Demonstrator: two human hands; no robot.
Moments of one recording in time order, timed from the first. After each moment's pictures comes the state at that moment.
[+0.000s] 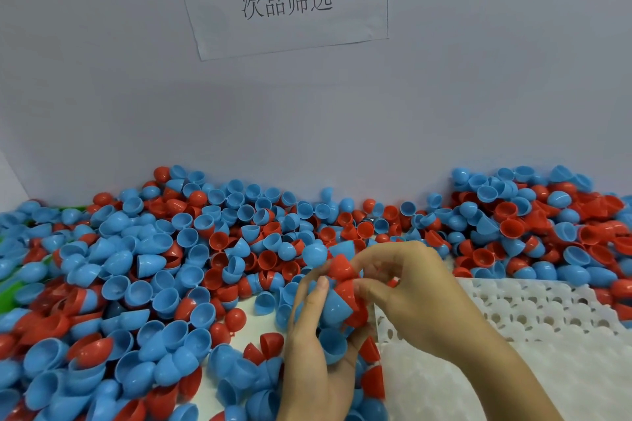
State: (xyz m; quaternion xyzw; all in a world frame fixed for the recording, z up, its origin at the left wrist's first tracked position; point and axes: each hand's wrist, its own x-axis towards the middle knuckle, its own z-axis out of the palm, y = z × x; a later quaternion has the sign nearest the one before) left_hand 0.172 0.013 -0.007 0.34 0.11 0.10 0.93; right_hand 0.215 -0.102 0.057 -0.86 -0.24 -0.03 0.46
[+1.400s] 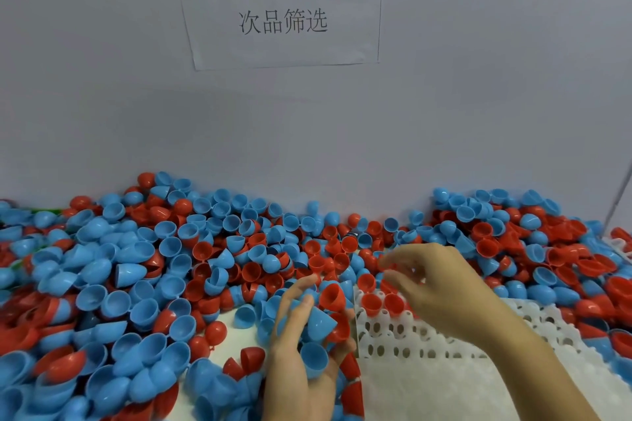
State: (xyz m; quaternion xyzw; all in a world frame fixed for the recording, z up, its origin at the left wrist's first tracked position) left_hand 0.176 0.014 -0.005 0.32 0.10 0.10 0.94; right_hand 0.249 -0.148 0.061 -0.94 -0.21 -0.05 0.28
